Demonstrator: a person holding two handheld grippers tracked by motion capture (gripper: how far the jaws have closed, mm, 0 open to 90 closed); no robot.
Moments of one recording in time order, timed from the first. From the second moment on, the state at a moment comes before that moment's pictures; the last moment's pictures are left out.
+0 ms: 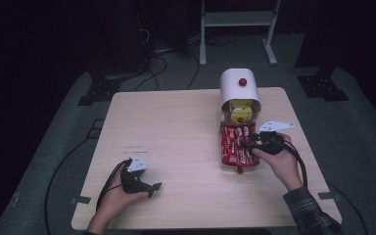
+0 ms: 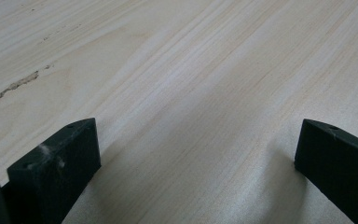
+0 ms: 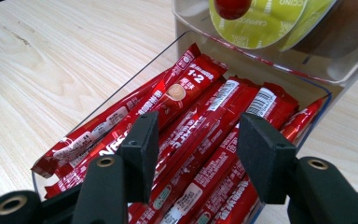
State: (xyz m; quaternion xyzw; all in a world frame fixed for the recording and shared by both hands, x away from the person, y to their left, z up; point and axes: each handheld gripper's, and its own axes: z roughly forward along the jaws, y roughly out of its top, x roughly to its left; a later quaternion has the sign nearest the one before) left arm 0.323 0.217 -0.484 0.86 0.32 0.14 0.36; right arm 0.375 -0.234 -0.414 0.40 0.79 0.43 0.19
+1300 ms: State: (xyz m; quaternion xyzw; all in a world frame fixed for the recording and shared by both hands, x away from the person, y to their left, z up) left arm 0.323 0.217 -0.484 0.86 0.32 0.14 0.36; right arm 0.376 -0.232 -0.425 0.42 0.79 0.41 0.16
